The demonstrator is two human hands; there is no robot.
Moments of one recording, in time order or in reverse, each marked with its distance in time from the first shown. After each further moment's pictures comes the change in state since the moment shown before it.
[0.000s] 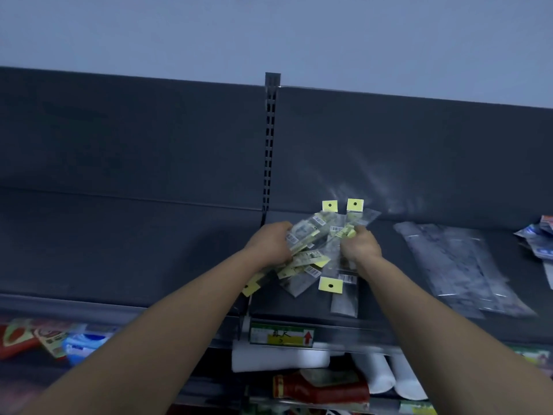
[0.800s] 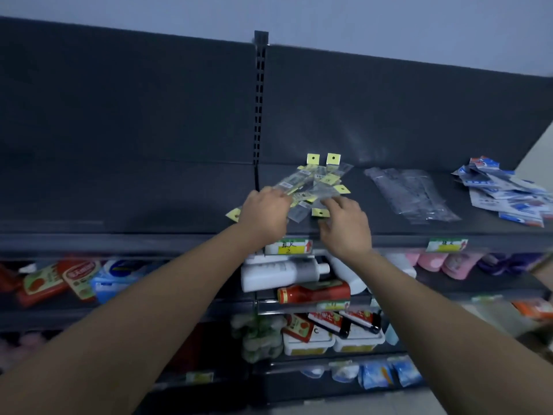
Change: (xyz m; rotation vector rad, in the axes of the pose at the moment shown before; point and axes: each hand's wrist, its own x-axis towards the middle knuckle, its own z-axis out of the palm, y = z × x) left_hand -0.108 -0.019 0.008 0.524 0.202 0.409; right_hand -0.164 0.037 0.005 -0.565 0.248 -0.546
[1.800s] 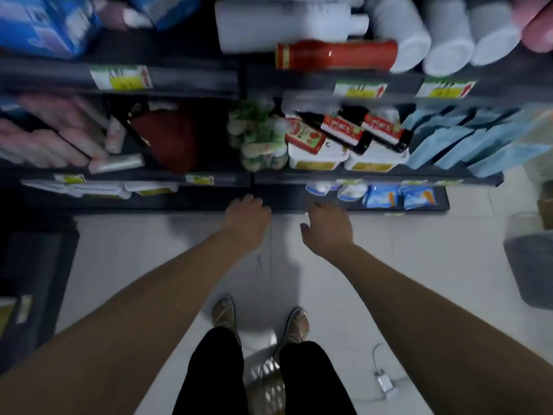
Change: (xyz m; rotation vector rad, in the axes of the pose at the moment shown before) left_hand -0.268 0.116 0.294 0.079 -0.808 -0.069; right_hand -0.299 0.064 0.233 -0.035 -0.737 -0.002
